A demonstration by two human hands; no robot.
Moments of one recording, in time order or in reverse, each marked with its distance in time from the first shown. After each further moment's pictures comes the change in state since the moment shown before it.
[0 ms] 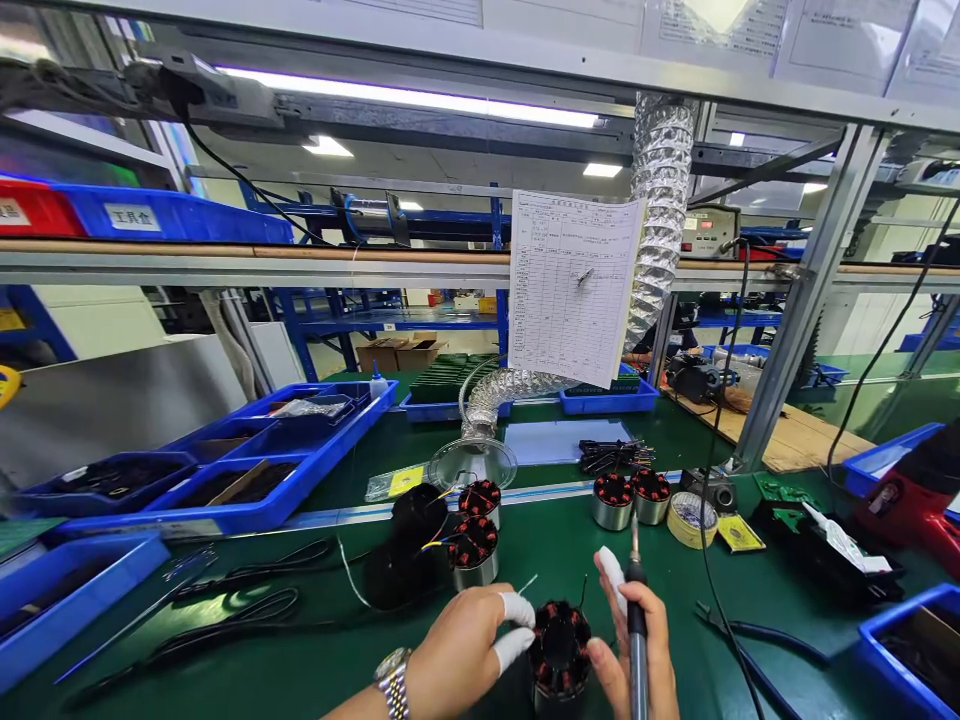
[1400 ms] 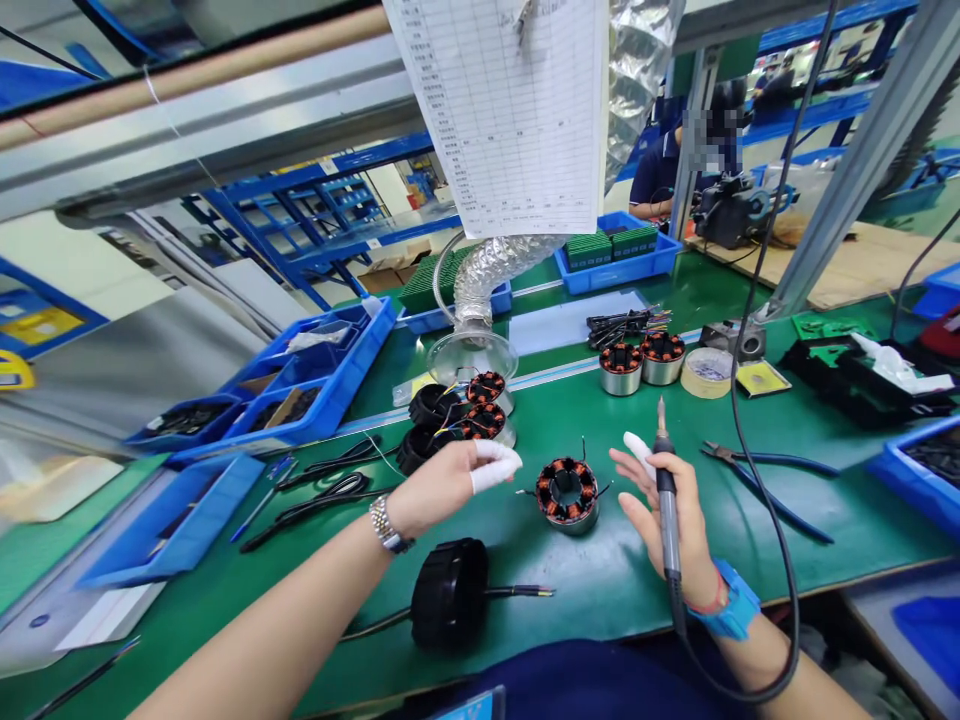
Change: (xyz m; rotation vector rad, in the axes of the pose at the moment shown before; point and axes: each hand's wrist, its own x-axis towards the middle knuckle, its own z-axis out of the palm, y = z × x) left_hand 0.007 0.001 -0.026 -0.531 -0.145 -0.338; right_hand -0.012 -0.009 -0.027 0.210 -0.020 0.055
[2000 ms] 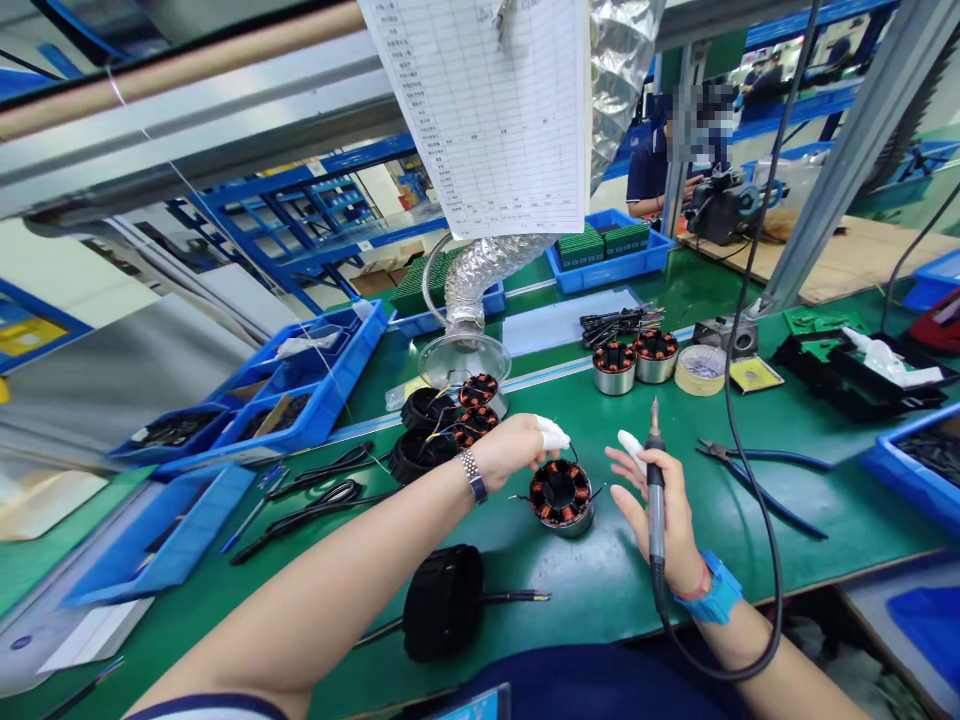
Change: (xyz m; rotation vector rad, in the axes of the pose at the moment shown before) left_hand 0.064 0.031 0.035 -0.046 -0.044 -0.136; right_hand 0.002 0.010 -0.002 -0.039 0.032 0.019
